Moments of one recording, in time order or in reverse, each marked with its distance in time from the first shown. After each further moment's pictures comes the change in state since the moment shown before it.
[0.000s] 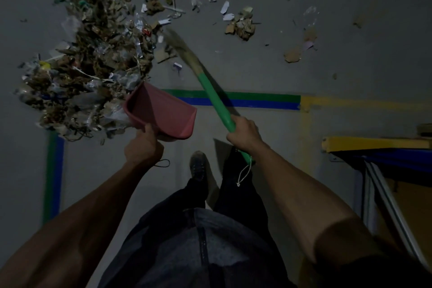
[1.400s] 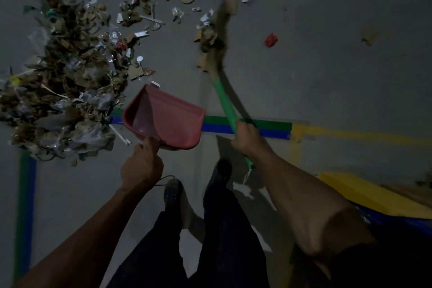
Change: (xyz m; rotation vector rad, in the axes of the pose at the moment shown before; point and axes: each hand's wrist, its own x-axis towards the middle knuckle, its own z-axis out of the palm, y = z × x) left_hand 0.110 0.199 0.012 -0.018 -0.030 0.011; right_hand 0.201 0.083 -0.146 -0.214 -0.102 0.013
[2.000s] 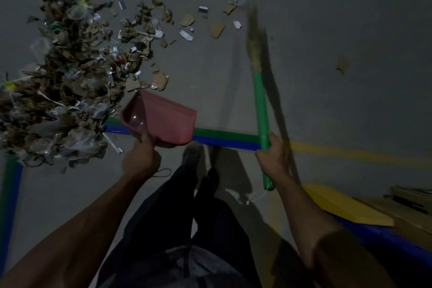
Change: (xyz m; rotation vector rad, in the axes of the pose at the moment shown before) left_hand 0.004 0.029 -0.046 -0.115 0.025 -0.088; right_hand -0.071 0.044 -0.063 0.383 0.388 0.204
